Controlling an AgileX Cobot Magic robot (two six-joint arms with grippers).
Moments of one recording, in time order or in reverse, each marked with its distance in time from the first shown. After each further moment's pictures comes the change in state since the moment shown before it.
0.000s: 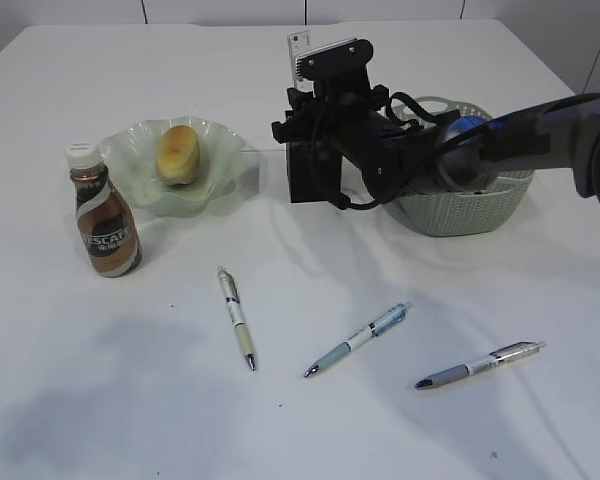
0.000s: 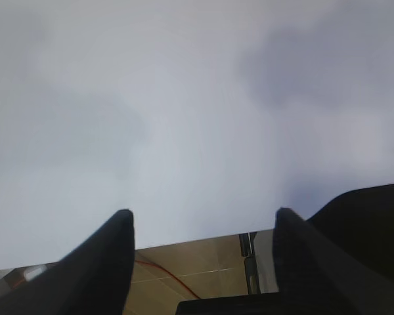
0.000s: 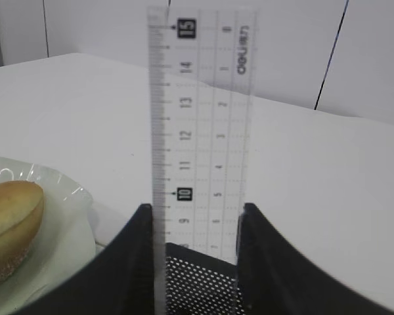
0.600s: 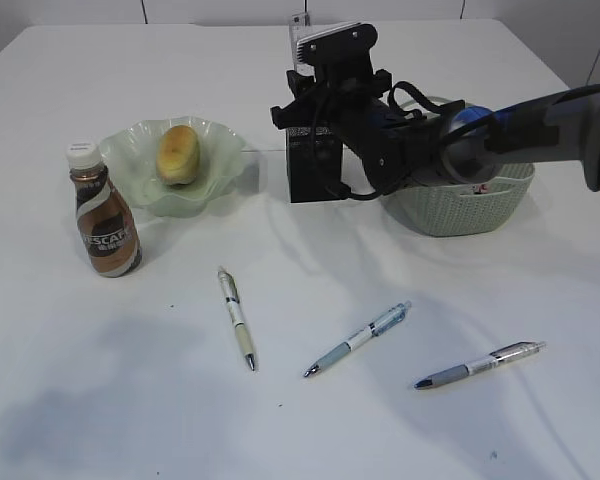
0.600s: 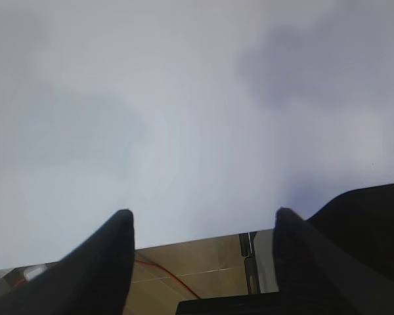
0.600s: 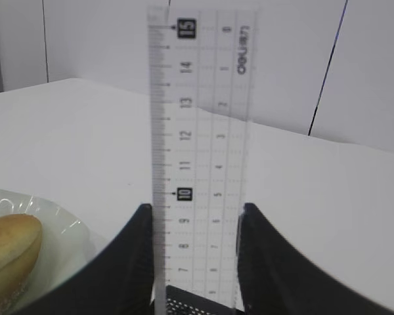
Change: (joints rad) left arm 0.000 0.000 0.000 0.000 0.001 0.000; right arm 0.000 -0.022 0.002 -0.003 -0.038 -0.002
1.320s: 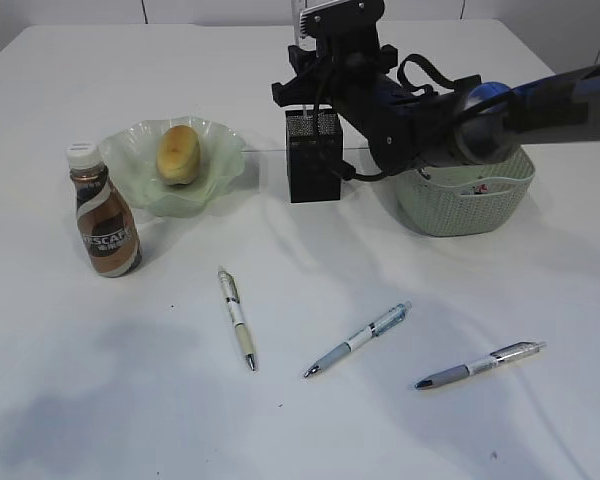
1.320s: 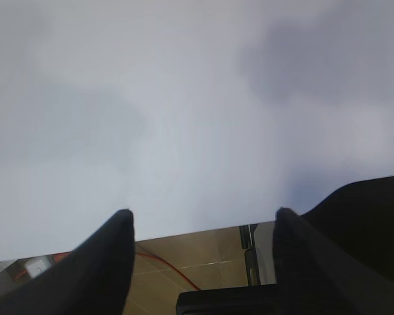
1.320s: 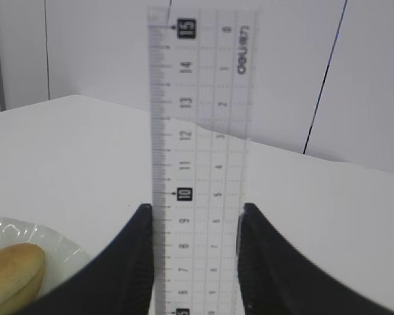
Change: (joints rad) left arm 0.000 0.000 0.000 0.000 0.020 0.000; right arm 0.000 -0.071 0.024 0.002 0.019 -0.010
